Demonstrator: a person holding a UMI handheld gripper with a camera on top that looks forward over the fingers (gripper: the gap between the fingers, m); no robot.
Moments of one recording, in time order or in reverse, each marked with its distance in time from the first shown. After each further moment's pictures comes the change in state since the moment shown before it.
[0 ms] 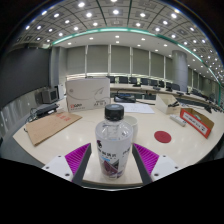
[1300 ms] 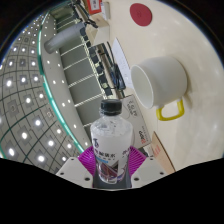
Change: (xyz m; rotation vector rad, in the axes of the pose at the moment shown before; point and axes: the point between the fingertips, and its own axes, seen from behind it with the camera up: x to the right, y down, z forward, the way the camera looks) arm -0.064 -0.166 0.107 0.020 -0.599 1.853
